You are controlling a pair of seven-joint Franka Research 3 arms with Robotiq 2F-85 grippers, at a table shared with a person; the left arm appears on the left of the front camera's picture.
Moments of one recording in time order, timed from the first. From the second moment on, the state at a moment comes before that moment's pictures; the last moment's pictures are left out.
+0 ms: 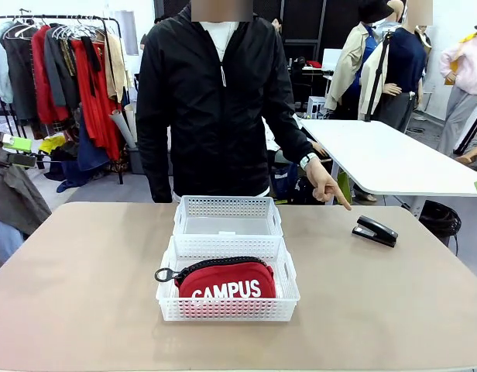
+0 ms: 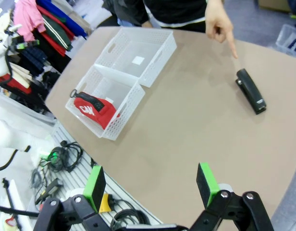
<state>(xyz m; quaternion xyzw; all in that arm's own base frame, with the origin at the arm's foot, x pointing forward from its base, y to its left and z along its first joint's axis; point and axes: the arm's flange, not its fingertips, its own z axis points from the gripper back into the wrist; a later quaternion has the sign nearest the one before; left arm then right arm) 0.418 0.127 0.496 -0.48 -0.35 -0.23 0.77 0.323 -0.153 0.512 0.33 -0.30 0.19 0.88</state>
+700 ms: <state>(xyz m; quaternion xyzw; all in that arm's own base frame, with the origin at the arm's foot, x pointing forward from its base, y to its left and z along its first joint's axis) 0.418 0.127 0.496 -0.48 -0.35 -0.23 0.77 0.451 -0.152 0.472 0.25 -0.15 0.24 0.92</state>
